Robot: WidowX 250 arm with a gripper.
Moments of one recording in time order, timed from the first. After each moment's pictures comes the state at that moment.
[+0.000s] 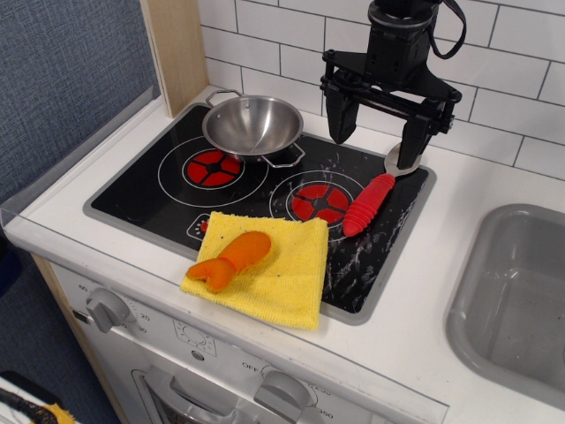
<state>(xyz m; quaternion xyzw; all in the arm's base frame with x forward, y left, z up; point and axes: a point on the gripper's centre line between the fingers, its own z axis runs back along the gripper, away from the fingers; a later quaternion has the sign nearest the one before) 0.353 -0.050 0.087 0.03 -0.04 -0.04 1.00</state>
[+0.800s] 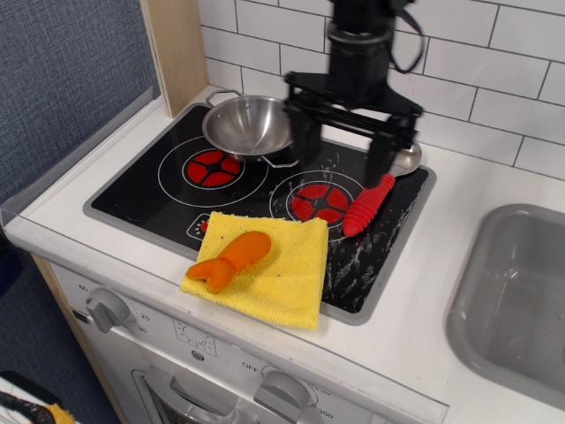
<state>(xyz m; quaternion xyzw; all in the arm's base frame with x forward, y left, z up) 0.318 -0.028 0.088 0.00 -0.02 -0.01 1.00</state>
